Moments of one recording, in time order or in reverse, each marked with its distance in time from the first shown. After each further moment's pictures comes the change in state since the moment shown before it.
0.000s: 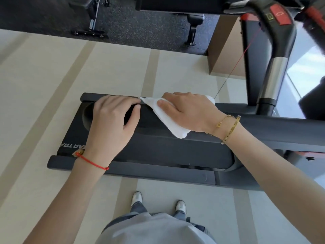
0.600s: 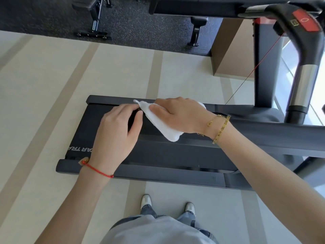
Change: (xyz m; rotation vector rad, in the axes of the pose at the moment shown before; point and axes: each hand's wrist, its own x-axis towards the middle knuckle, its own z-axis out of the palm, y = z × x) left_hand -0.007 -0.063 -0.028 -0.121 -0.029 -0.124; right_hand 0.064 -0.069 0.016 0.081 -0.121 0.029
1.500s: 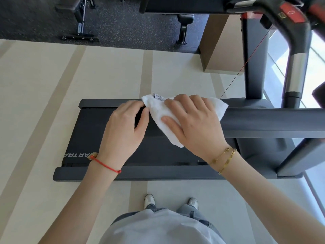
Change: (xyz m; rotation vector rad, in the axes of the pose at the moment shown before) left_hand 0.004 -0.012 -0.007 -0.096 -0.050 0.055; right_hand -0.048 -0.023 0.042 -0.446 0.559 0.036
